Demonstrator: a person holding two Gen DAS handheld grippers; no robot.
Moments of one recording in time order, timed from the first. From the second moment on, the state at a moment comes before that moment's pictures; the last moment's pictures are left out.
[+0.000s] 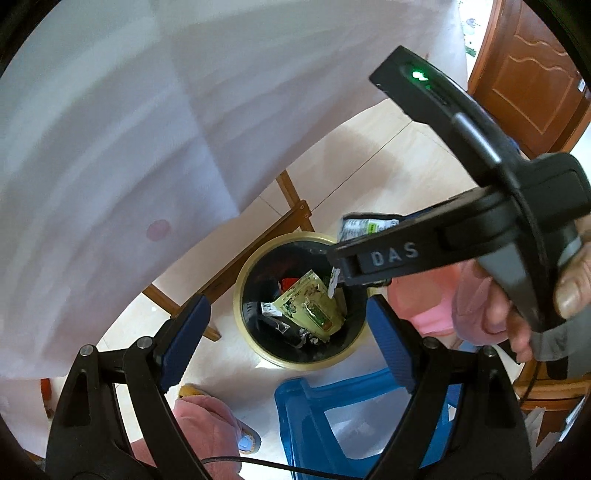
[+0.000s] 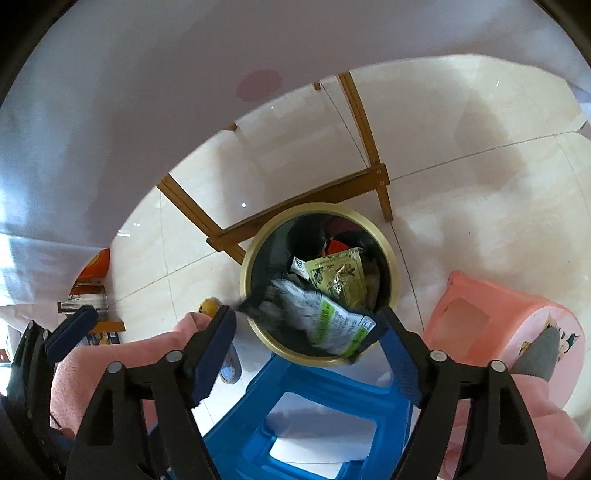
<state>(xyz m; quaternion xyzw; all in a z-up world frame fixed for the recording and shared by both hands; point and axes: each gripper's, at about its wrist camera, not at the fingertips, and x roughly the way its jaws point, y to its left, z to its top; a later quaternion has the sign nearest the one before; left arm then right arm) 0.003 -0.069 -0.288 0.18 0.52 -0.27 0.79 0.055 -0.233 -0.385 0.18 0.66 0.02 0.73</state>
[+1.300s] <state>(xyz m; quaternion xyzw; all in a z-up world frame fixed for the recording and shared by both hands) 0.072 0.065 0.001 0.07 0.39 -0.24 0.89 0.080 -0.211 -0.045 0.13 0.49 0.14 0.85</state>
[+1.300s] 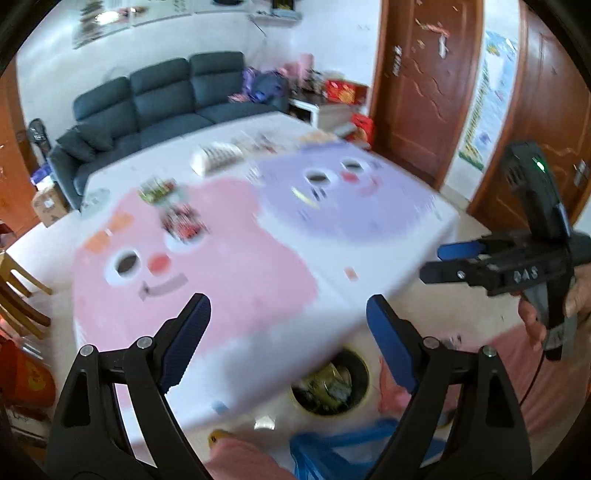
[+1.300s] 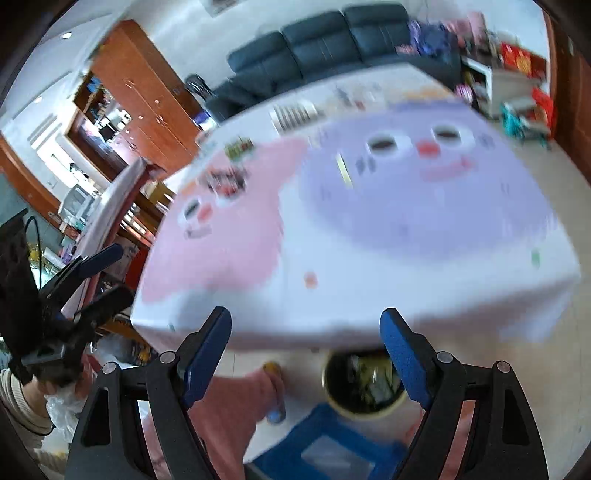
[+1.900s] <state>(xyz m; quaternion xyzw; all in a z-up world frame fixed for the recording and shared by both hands) 0.279 0.087 -0.058 0.05 0.47 -0.17 0.87 0.293 -0.209 -0.043 0.05 0.45 0.08 0.89</state>
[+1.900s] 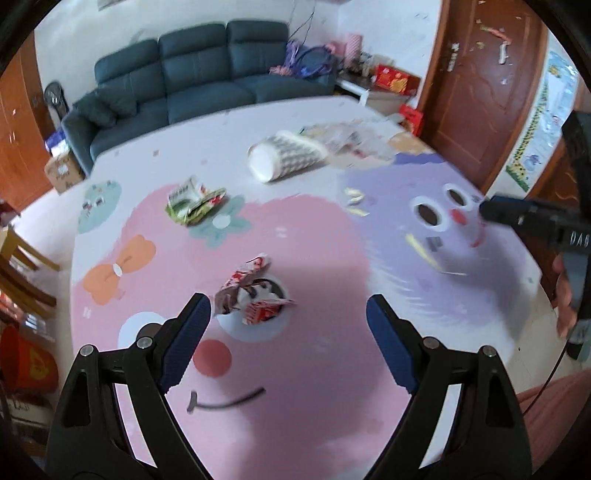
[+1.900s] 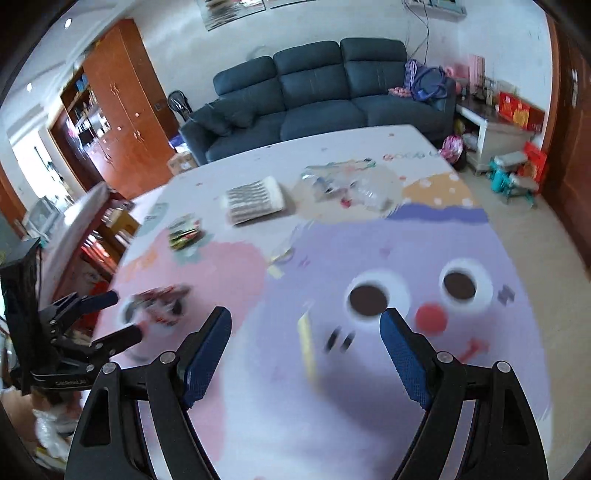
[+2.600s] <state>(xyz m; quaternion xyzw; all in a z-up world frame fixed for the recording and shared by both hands) 0.345 0.096 -0.109 0.00 0.49 -0.15 0.86 0.489 -0.196 -0.127 -0.14 0.45 0.03 0.88</state>
